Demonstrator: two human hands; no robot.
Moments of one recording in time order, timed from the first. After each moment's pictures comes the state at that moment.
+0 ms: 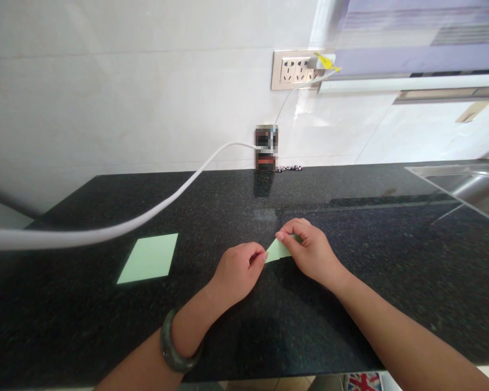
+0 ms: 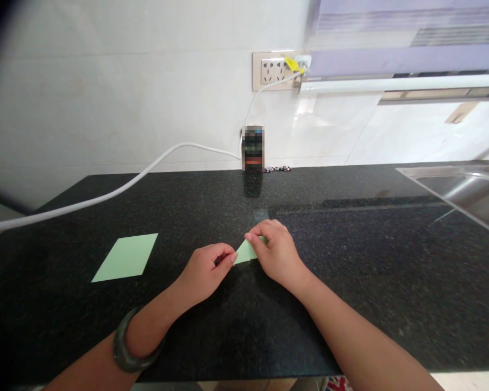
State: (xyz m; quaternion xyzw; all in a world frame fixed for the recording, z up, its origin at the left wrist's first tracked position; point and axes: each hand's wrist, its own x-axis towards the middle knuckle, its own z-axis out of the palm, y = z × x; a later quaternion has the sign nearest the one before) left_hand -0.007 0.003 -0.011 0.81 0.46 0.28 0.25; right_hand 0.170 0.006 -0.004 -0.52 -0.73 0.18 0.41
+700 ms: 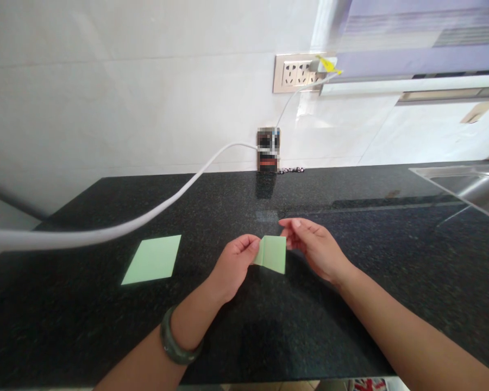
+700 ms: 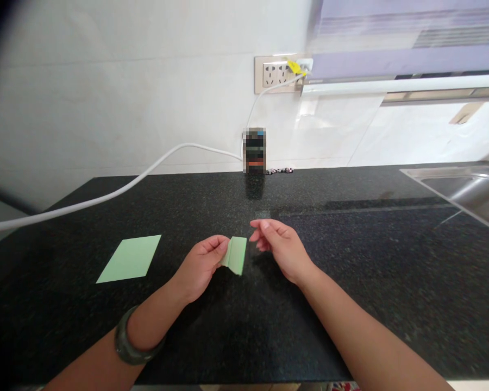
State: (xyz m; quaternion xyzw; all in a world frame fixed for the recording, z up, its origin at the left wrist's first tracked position) left_hand -0.007 0.010 -0.015 0.51 0.41 0.40 0.64; right_hand 0.170 0.011 -0.009 -0.43 -0.48 0.56 0.52
